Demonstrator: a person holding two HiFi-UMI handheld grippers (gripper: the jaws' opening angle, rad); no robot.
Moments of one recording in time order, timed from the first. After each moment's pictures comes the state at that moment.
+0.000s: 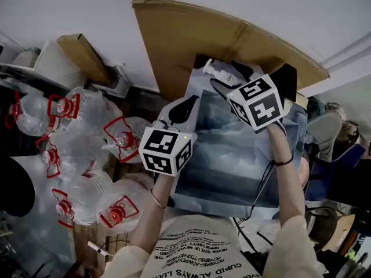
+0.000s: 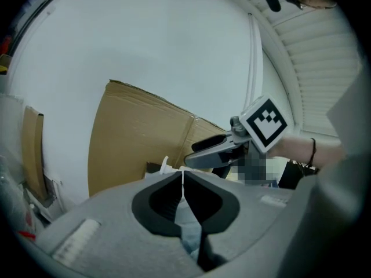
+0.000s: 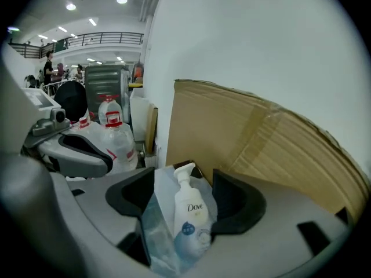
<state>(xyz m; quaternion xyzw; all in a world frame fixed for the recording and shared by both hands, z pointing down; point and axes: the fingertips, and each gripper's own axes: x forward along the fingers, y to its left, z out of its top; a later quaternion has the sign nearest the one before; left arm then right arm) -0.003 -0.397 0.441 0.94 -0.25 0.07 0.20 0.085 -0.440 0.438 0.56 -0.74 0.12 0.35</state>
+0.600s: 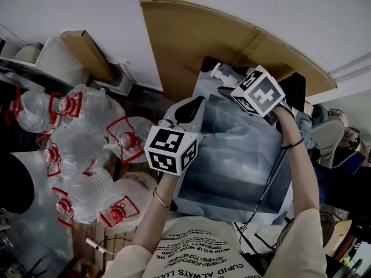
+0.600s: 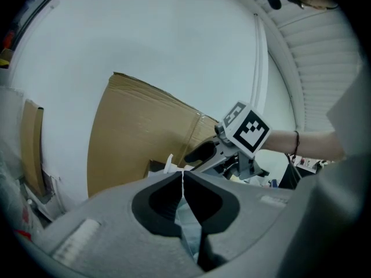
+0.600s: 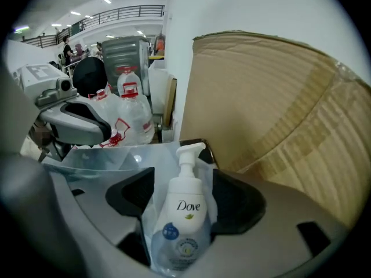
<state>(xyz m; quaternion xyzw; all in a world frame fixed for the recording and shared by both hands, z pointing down) 0.002 -0.411 0.453 0.94 -0.25 0.07 0.22 0.091 -0.451 0.495 0.43 -0.75 0.16 0.48</state>
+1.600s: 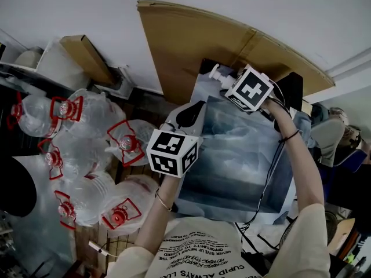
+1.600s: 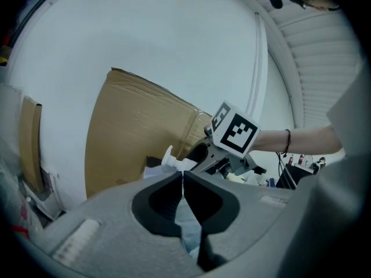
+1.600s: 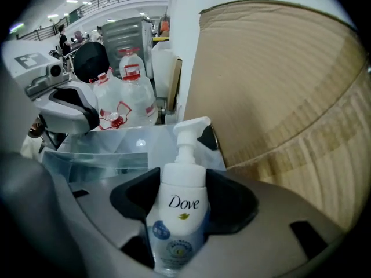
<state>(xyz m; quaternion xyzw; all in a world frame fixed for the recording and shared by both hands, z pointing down) 0.004 -0.403 0.459 0.94 -0.24 0.08 0.23 0.099 -0.446 0.520 0.39 -0.72 0.18 0.54</state>
